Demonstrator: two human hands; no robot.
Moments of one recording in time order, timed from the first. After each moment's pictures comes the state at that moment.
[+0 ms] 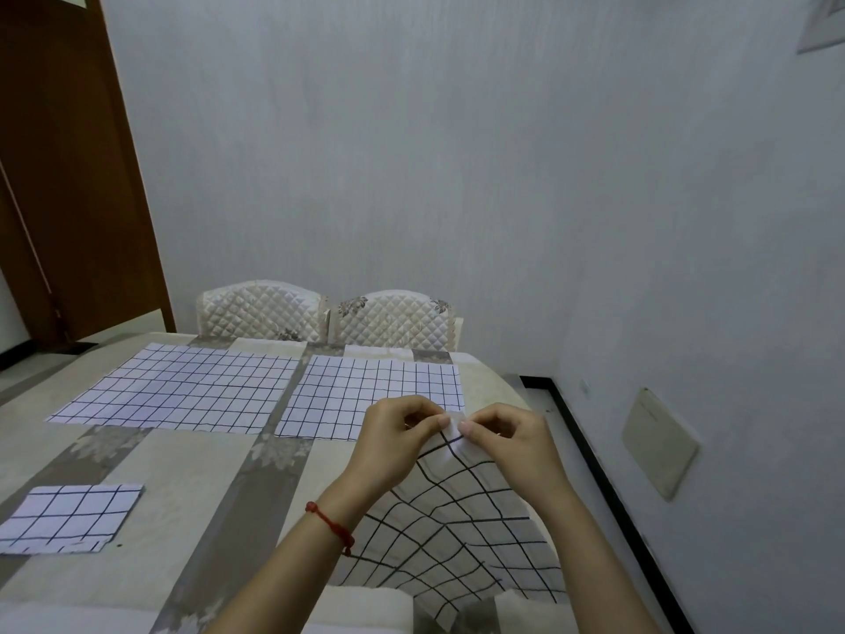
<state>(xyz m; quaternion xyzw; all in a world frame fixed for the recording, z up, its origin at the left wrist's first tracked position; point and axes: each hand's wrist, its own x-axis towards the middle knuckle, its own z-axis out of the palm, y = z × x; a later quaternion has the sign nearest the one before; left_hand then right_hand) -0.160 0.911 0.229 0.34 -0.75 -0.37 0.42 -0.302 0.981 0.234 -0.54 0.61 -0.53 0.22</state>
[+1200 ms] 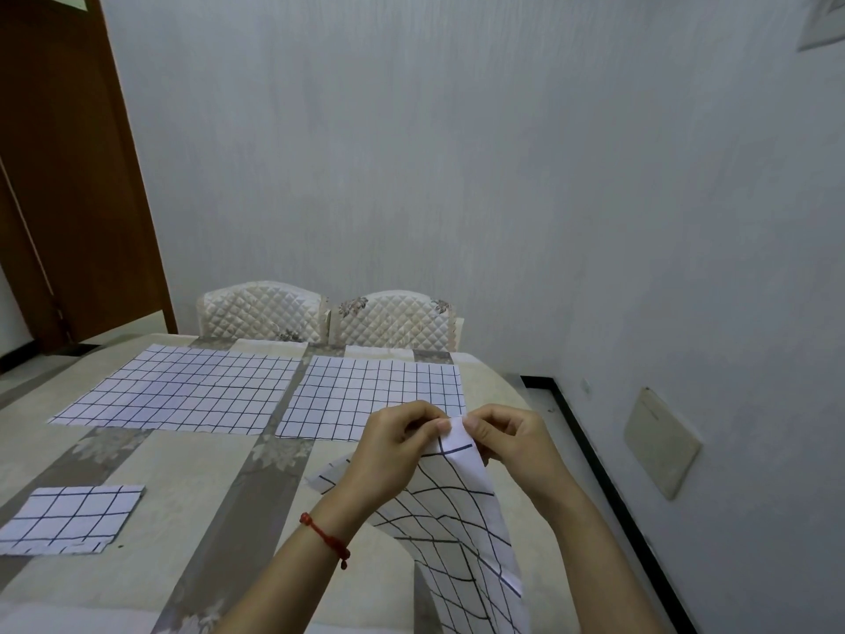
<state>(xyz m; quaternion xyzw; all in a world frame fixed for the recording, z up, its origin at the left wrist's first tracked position) -0.155 0.919 0.227 0.29 -0.77 -0.37 0.42 -0.303 0.985 0.242 -0.54 0.54 -0.54 0.36</state>
